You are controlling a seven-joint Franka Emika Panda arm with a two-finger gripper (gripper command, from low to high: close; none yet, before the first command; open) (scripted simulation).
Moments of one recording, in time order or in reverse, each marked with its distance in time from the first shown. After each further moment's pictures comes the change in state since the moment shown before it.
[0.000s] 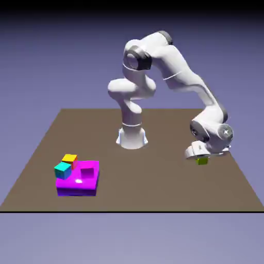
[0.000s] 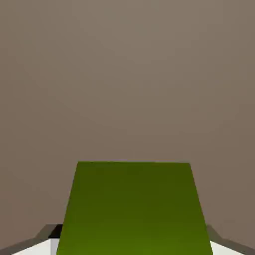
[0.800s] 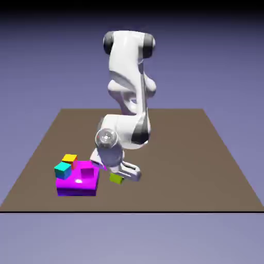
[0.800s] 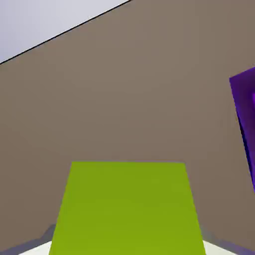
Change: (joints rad) arm -0.132 -0.099 -0.870 0.231 0.078 -0.243 -0.354
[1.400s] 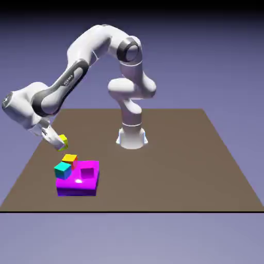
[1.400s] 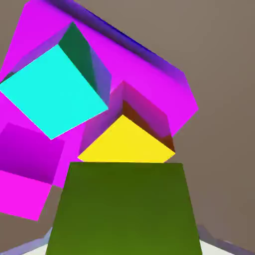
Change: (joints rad) arm -0.019 0.045 -0.529 0.026 0.295 -0.253 -0.225
